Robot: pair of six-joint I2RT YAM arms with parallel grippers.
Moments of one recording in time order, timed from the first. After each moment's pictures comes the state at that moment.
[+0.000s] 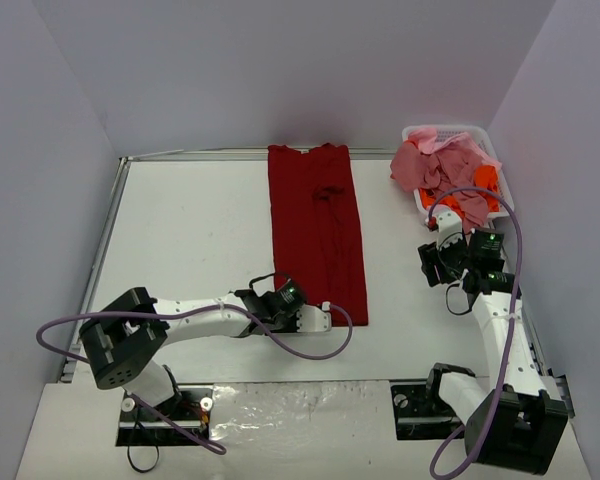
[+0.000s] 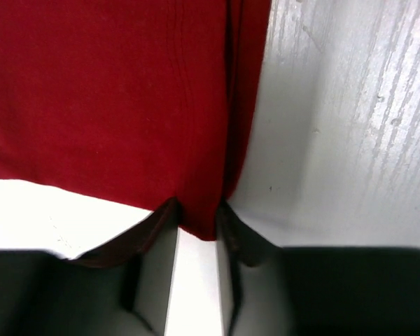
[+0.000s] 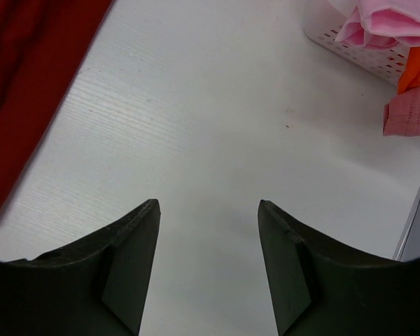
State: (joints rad) left arm -1.03 1.54 0.81 -0.33 -0.11 0.60; right arm -0.19 0.98 0.70 -0.46 -0.36 -0.53
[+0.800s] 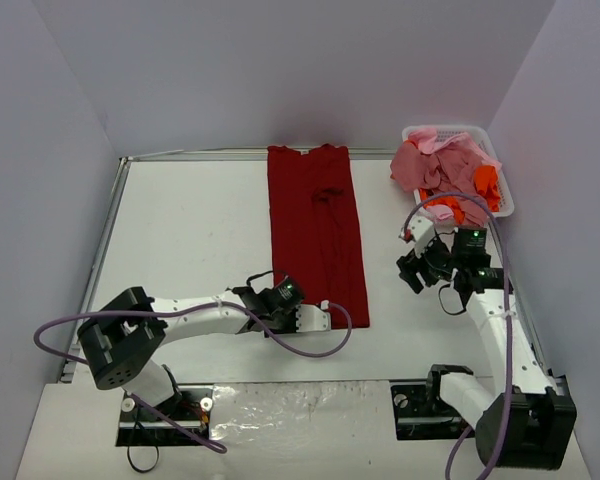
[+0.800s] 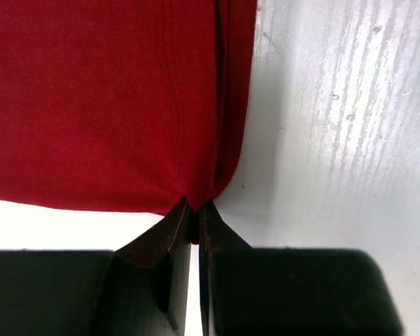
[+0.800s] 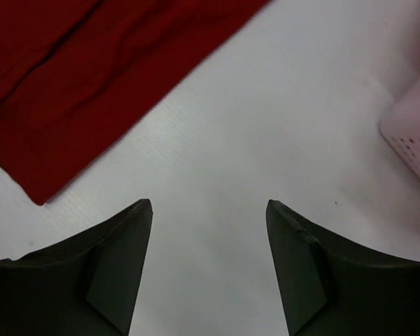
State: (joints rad) left arm -1.00 1.54 0.81 -0.36 0.00 0.59; right arm -0.08 1.00 0.72 -0.52 -0.52 -0.69
